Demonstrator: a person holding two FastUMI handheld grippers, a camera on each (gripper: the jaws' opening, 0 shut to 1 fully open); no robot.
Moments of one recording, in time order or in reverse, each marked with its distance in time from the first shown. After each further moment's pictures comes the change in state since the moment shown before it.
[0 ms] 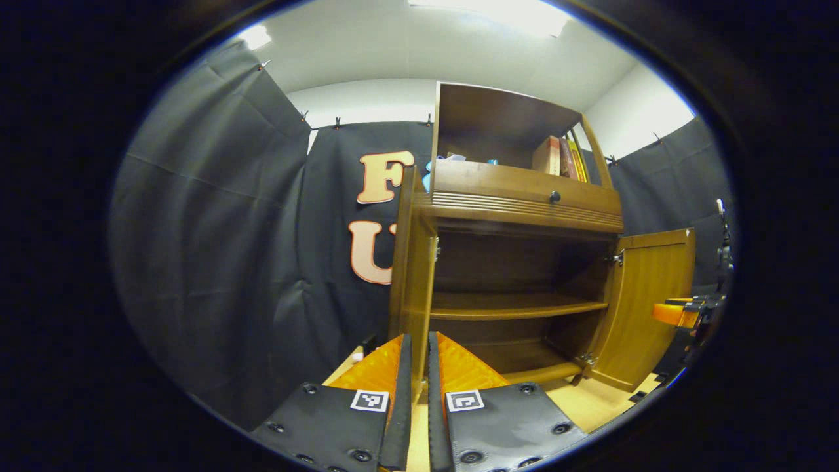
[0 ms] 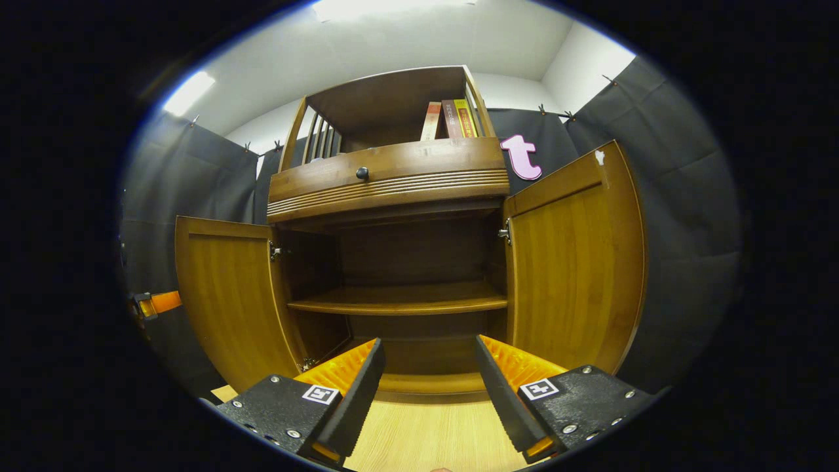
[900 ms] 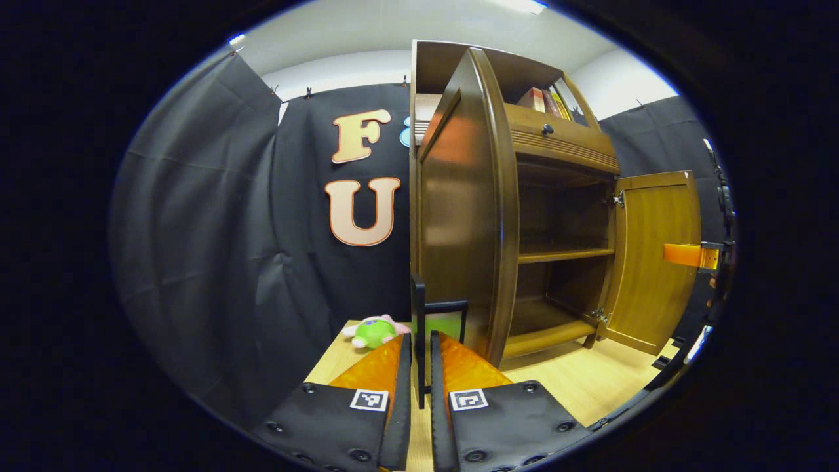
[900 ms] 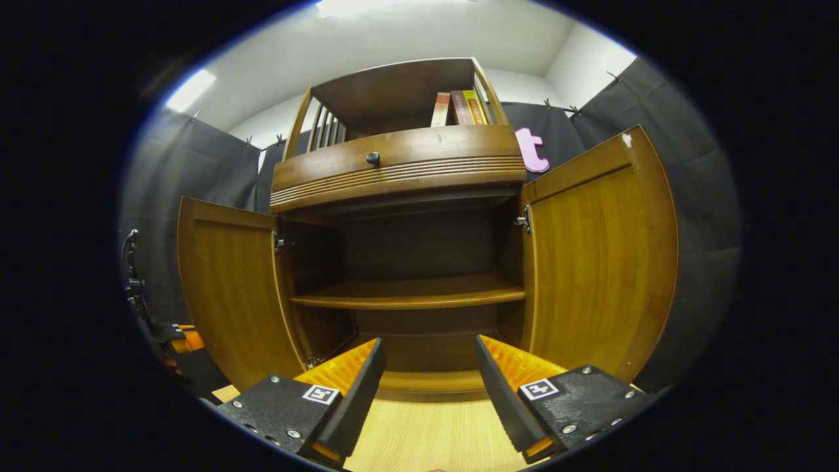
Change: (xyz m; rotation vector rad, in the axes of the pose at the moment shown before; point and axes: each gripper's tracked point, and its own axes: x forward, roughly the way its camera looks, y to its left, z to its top) left arm 0.039 0.024 -0.098 0.073 0.148 -0.048; right arm 0.021 0.034 -0.025 0.008 0.029 0.013
